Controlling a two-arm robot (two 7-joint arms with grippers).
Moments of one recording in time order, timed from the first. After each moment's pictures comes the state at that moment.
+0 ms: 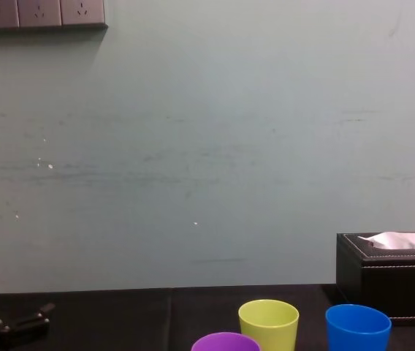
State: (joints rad) left arm -0.20 0.60 0.45 -1.41 -0.25 -0.12 0.03; right arm 0.19 0.60 -0.44 -1.42 0.26 -0.12 -0.02
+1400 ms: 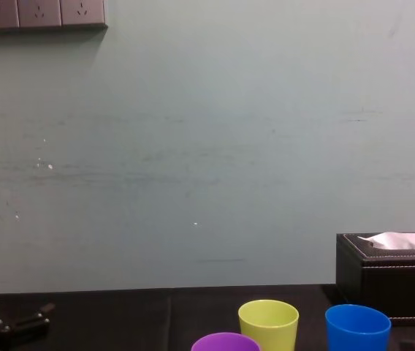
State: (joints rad) left arm -0.20 0.60 0.45 -1.41 -0.25 -0.12 0.03; right arm 0.12 0.52 -0.39 -1.60 0.44 0.27 0.19
